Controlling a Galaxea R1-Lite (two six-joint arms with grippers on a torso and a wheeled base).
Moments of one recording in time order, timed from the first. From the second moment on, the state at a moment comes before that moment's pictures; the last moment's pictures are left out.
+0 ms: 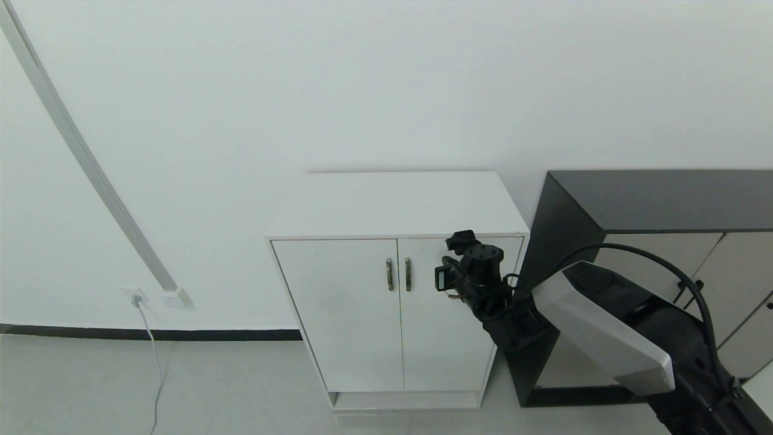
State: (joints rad) left arm 0.00 0.00 0.00 0.00 0.01 -0.02; right arm 0.54 2.65 -1.64 -0.91 -0.24 0.06
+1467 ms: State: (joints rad) left arm 0.00 0.00 0.00 0.00 0.01 -0.02; right arm 0.36 1.97 -0.57 -1.26 -0.28 0.00
